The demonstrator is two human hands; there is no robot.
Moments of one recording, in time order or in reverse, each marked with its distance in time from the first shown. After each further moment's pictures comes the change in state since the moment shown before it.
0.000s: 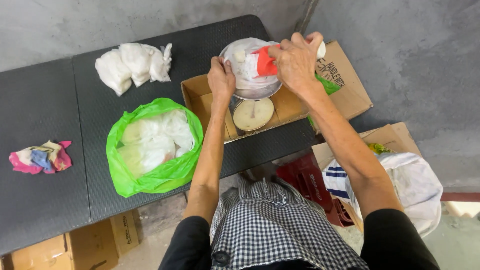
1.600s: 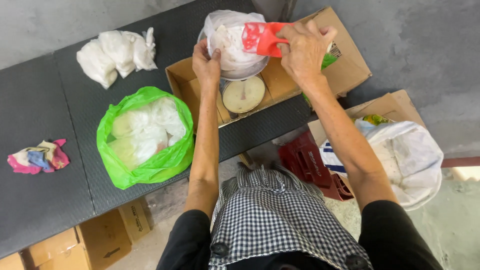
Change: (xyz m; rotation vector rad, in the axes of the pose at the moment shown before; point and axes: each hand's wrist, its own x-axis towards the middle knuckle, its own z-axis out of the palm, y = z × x) left_hand -0.018 0.001 0.002 -0.416 -0.009 -0.106; right_hand -0.054 0.003 -0.037 0.068 0.085 0.246
